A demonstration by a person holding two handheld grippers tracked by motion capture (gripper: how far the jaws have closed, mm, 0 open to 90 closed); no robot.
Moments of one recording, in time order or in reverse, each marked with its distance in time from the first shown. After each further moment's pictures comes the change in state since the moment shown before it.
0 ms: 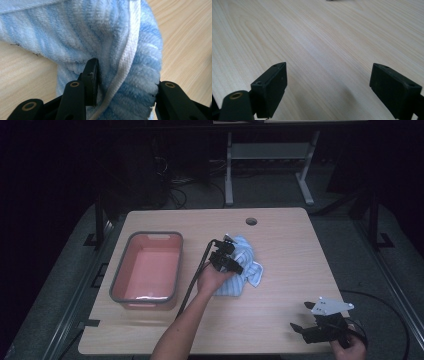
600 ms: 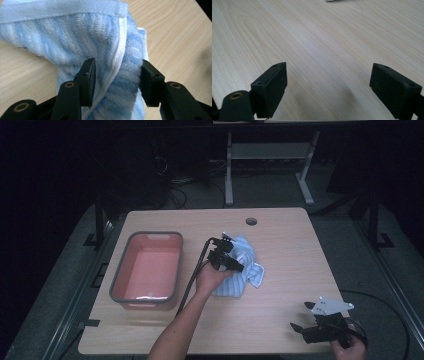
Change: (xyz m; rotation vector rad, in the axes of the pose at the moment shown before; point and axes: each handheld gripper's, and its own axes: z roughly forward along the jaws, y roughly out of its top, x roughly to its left) left arm -0.003 -0.001 -0.016 -0.053 -0.020 0.007; right arm 0.000 -0.001 0.000 0.002 -0.001 0.007
